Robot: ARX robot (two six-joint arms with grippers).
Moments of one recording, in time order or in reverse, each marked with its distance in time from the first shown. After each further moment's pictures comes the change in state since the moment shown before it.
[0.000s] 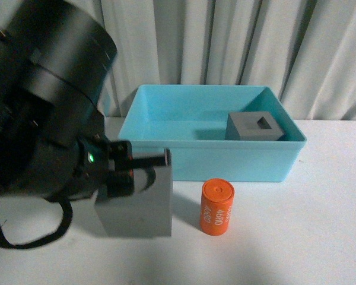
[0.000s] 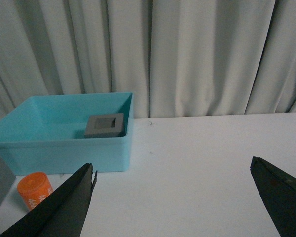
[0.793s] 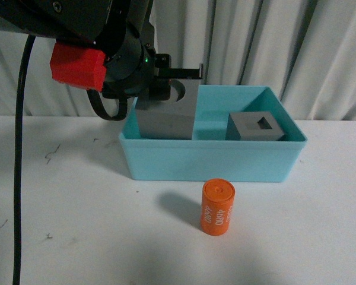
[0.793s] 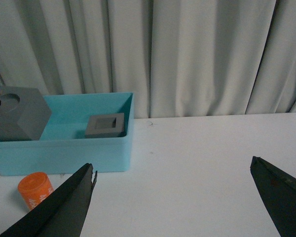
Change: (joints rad) left arm 0.031 0.261 0.460 0.032 -0.012 0.251; right arm 0.000 0.000 0.000 0.000 0.000 0.000
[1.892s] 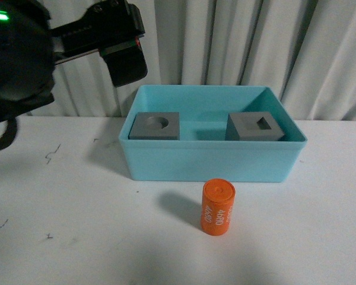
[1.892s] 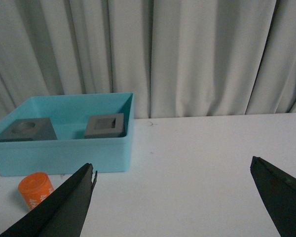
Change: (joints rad) left arm -0.046 -0.595 -0.503 -0.060 -0.016 -0.312; right arm 0.000 0.000 0.000 0.000 0.000 0.000
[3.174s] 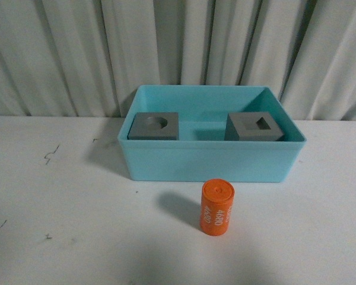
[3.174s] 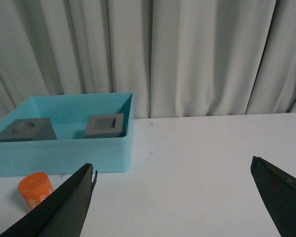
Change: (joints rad) left arm 0.283 -1.011 -0.803 0.361 0.138 0.503; right arm 0.000 0.000 0.000 0.000 0.000 0.000
